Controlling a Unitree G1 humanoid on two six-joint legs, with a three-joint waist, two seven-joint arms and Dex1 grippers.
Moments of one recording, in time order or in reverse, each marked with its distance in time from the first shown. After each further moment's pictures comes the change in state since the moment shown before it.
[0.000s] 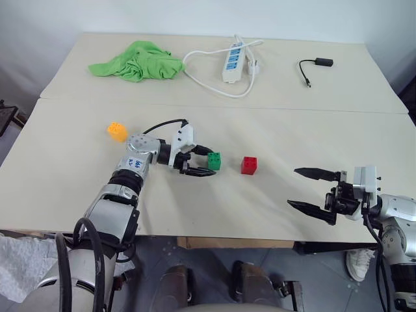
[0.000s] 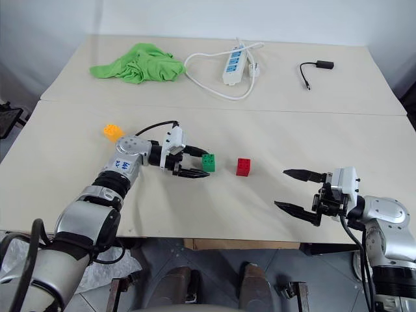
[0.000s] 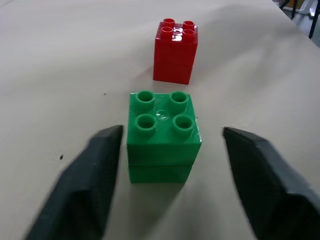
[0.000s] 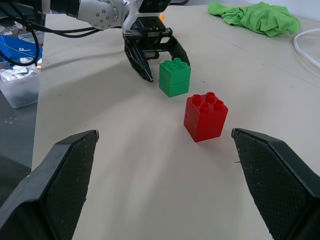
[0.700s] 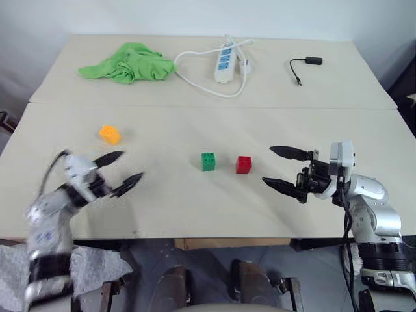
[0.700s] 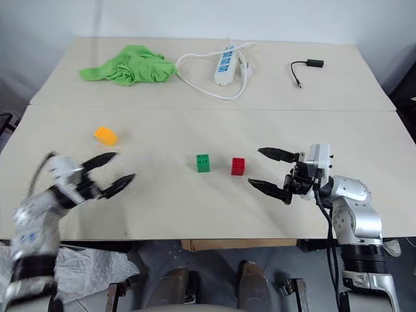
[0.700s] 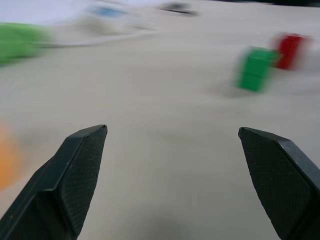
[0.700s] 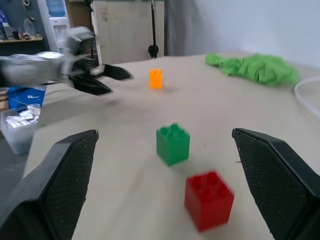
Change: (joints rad) left arm 1.004 0.203 0.604 -1.031 -0.319 0.208 0.418; right arm -0.196 0.139 0.093 -0.044 0.018 0.104 -0.094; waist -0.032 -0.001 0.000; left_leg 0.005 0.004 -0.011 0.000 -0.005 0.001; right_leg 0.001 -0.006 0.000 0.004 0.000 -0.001
